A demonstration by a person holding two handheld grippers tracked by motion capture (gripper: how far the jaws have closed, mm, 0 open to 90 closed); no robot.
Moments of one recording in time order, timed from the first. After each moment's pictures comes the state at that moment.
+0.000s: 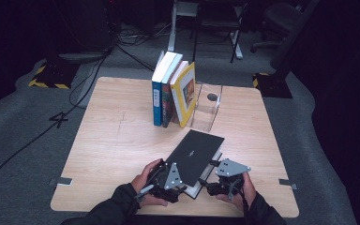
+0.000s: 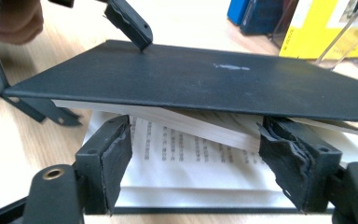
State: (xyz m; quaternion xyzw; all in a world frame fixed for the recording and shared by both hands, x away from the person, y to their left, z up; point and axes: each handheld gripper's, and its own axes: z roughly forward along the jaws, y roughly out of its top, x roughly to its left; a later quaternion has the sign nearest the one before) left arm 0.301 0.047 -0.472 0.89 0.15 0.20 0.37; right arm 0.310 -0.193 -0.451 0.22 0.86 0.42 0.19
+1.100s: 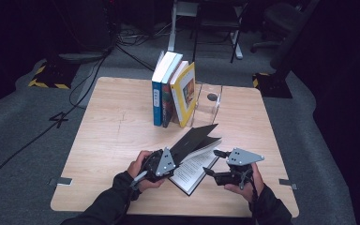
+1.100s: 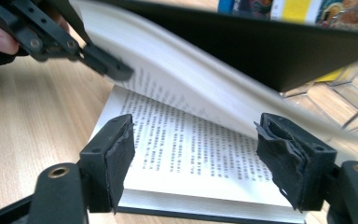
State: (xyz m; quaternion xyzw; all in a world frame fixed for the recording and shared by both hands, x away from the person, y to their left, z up) left arm 0.329 0.073 -0.443 0.85 0.16 0.25 0.43; right arm 0.327 -0.217 -0.422 0.23 0.84 0.46 0.18
